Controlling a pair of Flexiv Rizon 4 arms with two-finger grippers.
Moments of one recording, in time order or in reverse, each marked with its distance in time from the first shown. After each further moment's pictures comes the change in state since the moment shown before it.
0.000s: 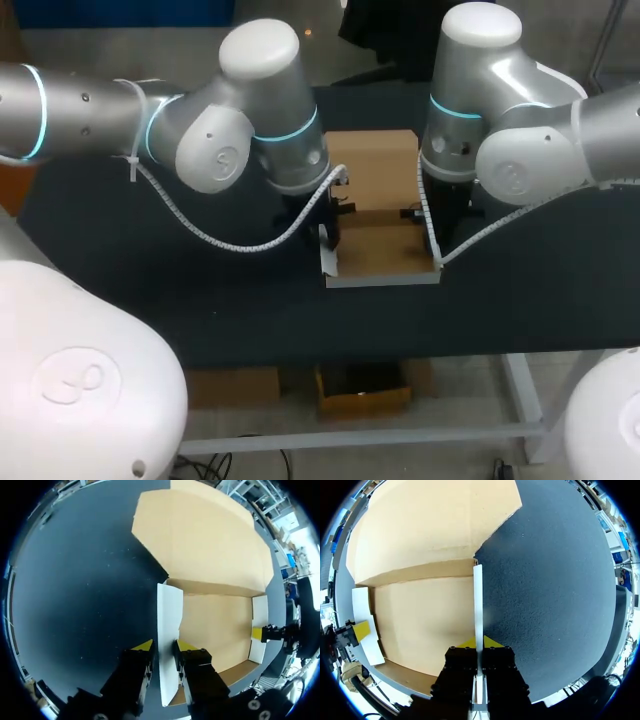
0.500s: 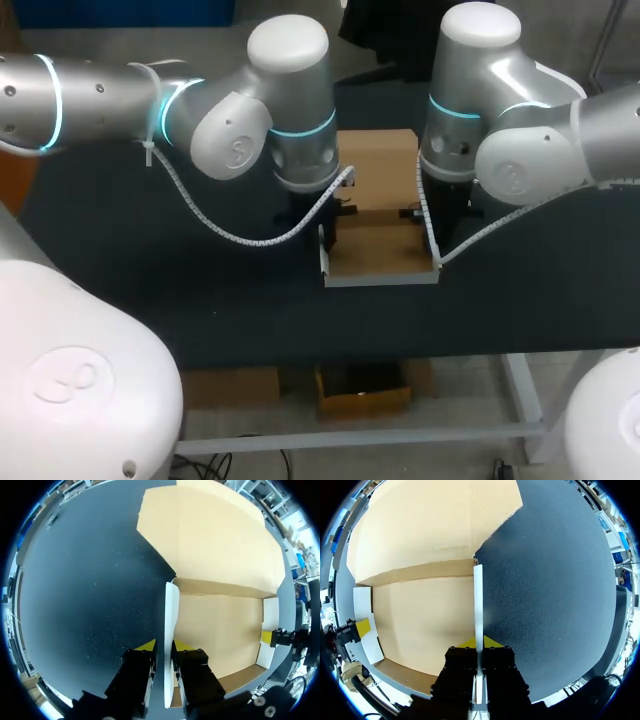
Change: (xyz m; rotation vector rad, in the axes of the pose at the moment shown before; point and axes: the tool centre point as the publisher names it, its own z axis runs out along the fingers) left arm -0.008 -0.001 0.002 -0.013 -0.104 -0.013; right arm 0.001 0.000 0.000 0.000 0.001 0.000
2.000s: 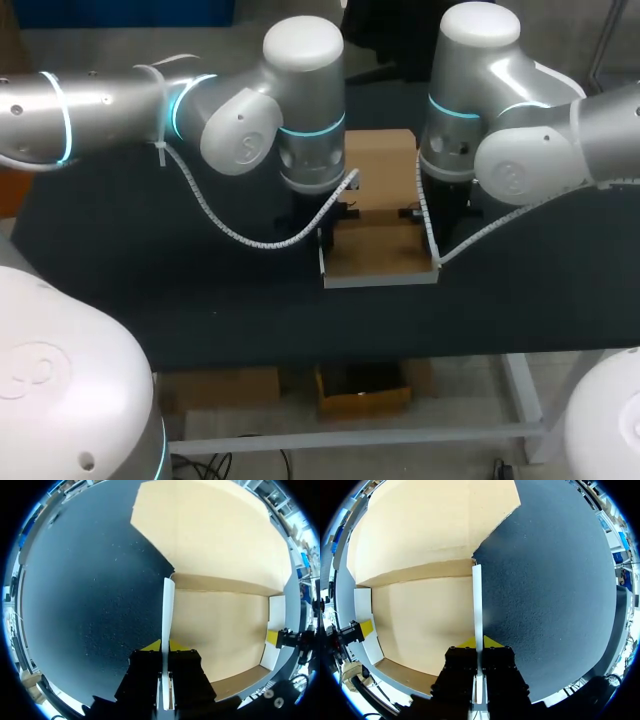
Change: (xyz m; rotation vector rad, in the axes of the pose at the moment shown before) left arm -0.001 0.005 0.007 -0.027 -0.039 -0.006; right arm 0.001 0.000 0.000 0.000 0.000 0.000
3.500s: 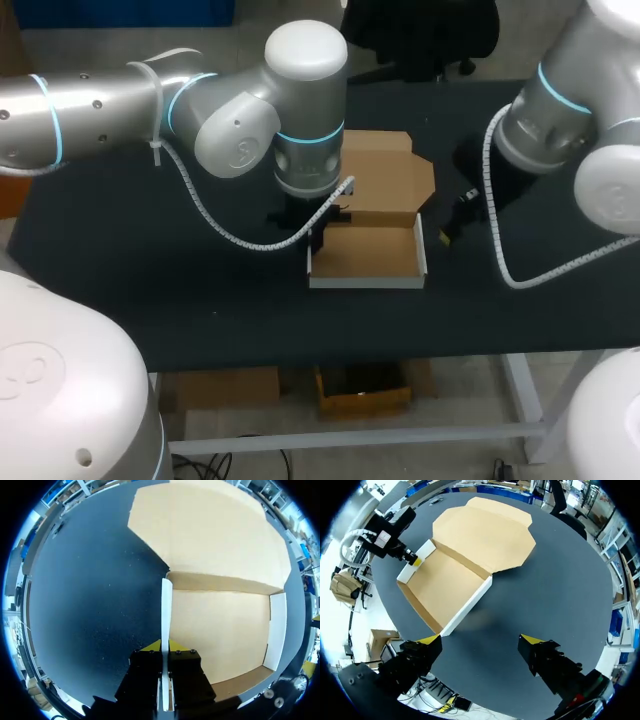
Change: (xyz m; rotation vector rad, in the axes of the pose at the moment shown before) left arm -0.019 -0.001 -0.007 0.055 -0.053 0.064; right arm -0.040 -0.026 -0.086 -0.266 0.178 -0.700
